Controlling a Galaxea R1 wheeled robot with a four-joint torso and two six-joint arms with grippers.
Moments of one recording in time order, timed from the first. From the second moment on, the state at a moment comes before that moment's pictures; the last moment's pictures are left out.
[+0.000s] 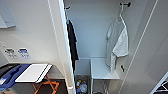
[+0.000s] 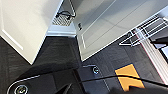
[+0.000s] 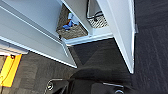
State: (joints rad) left arm 1.32 2.40 -1.70 0.37 -0.23 -0.11; right arm -1.25 2.30 -1.82 -0.18 0.26 0.22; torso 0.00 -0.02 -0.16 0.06
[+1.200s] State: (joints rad) left arm 1.44 2.78 -2.29 0.37 -0.22 -0.12; right arm -1.40 2.70 -2.29 -0.17 0.21 0.26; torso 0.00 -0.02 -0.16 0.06
